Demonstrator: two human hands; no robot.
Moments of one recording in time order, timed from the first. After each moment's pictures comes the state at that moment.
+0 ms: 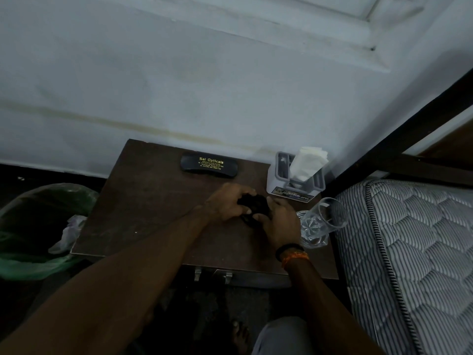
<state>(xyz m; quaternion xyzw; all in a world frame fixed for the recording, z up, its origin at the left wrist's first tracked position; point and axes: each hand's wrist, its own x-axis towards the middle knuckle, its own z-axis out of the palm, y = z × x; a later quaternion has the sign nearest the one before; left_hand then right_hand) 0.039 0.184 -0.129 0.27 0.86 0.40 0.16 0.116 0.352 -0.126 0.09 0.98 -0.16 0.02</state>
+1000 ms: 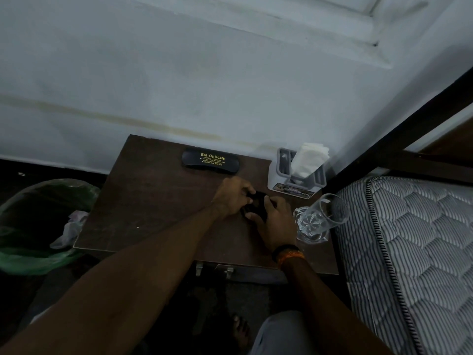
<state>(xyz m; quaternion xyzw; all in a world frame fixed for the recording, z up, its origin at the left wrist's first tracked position) 0.042 0.197 -0.135 0.17 0.88 0.43 0.10 0.131 0.342 -0.136 0.07 0.99 -0.12 0.01</state>
